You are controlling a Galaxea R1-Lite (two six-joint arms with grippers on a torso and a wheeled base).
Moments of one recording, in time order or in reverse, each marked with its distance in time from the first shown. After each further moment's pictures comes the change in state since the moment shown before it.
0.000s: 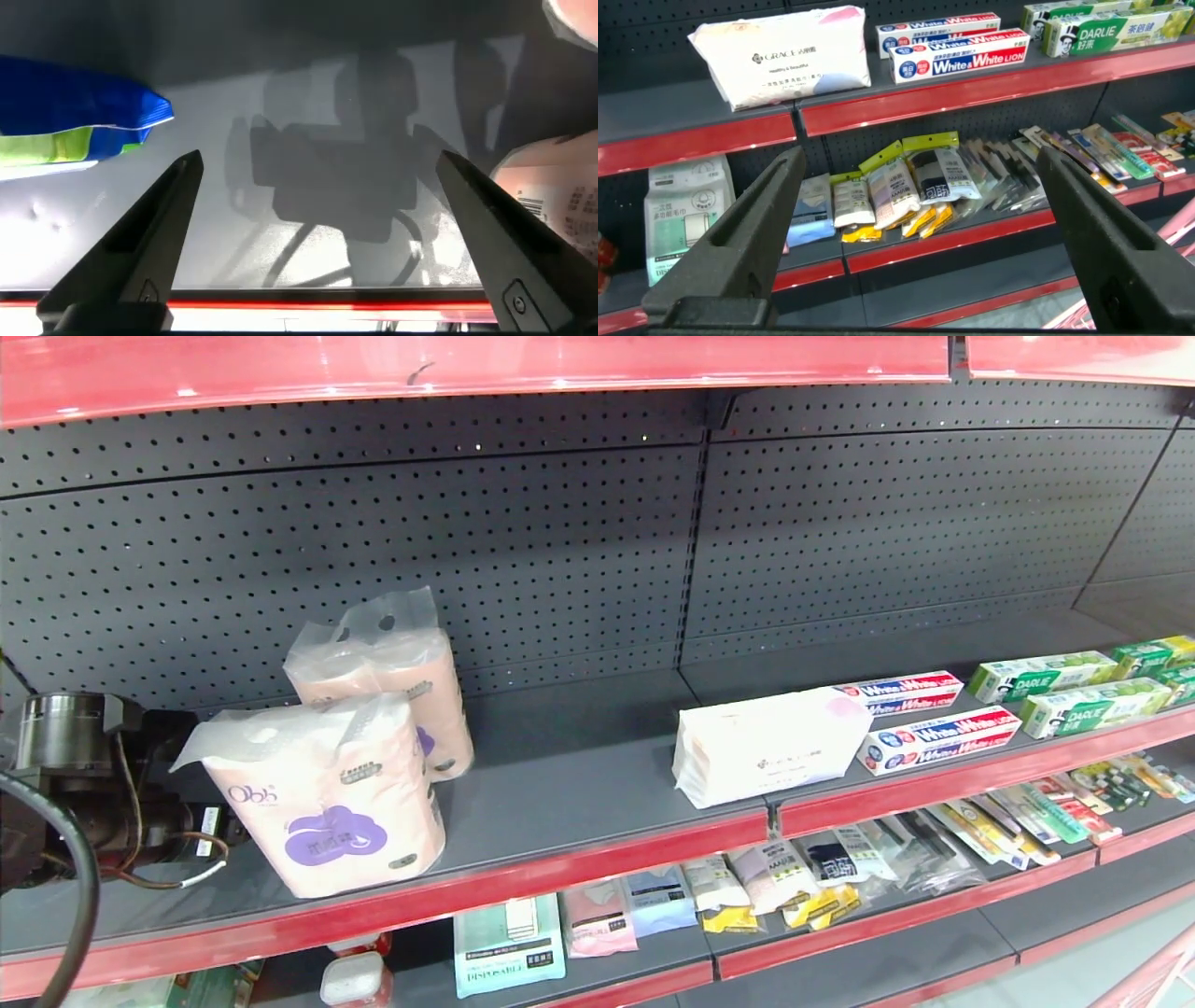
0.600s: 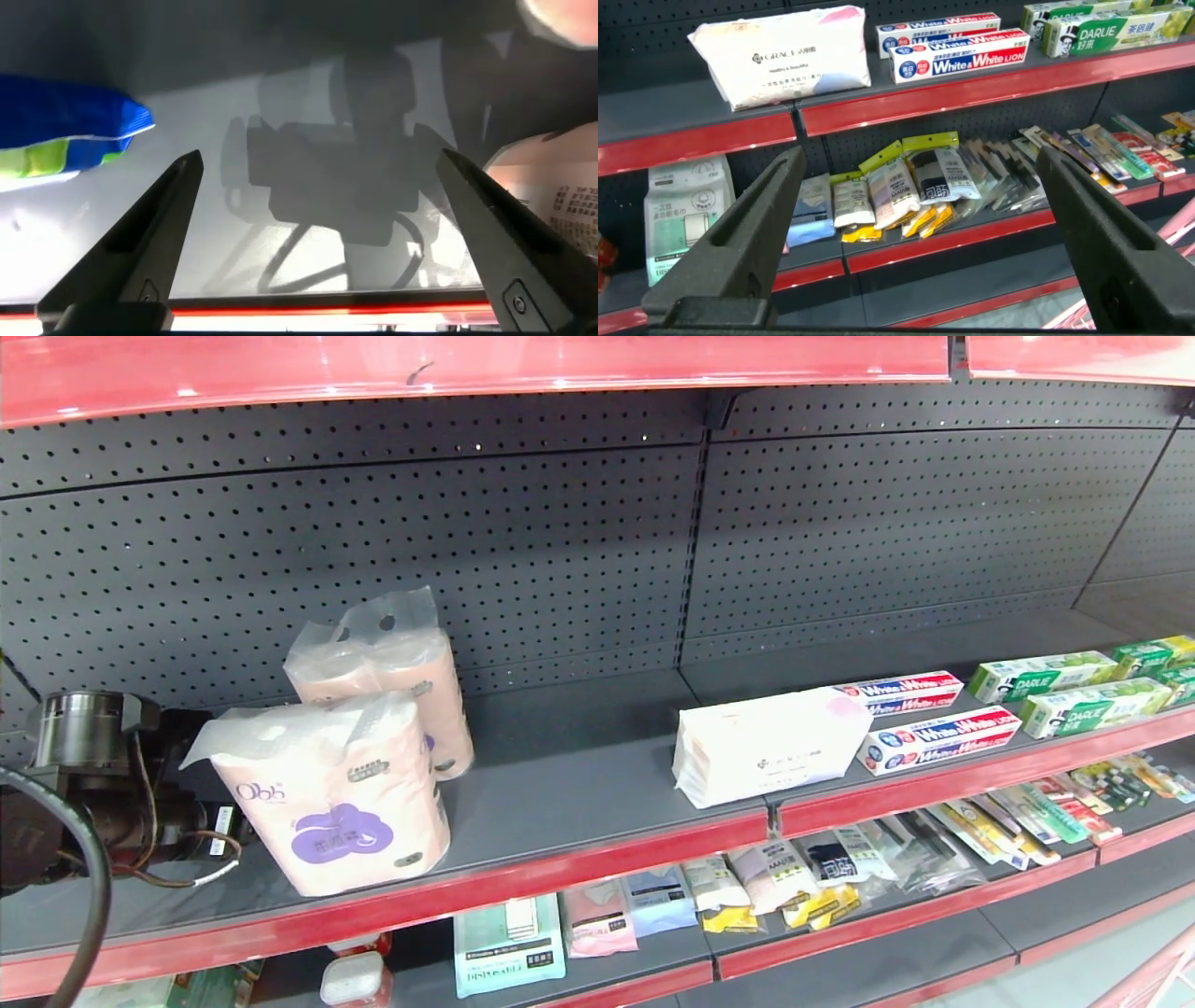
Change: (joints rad) left arm -0.039 0.016 -0.009 0.000 -0.004 -0.001; right arm 0.000 0.000 0.001 0.000 0.000 0.000
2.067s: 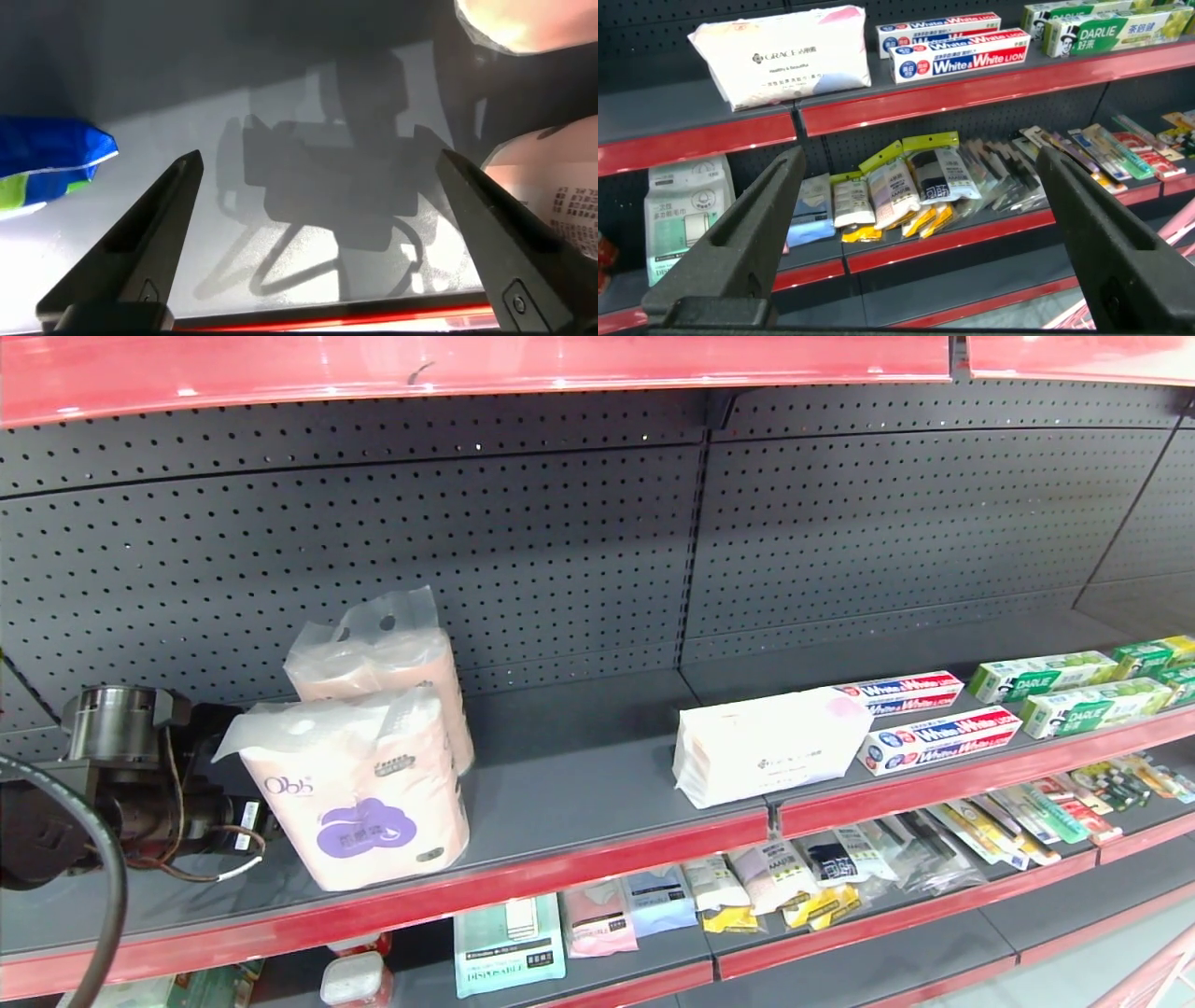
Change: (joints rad) left arm -0.060 0.017 -0.019 0.002 0.001 0.001; right arm 0.000 0.000 0.000 0.000 0.000 0.000
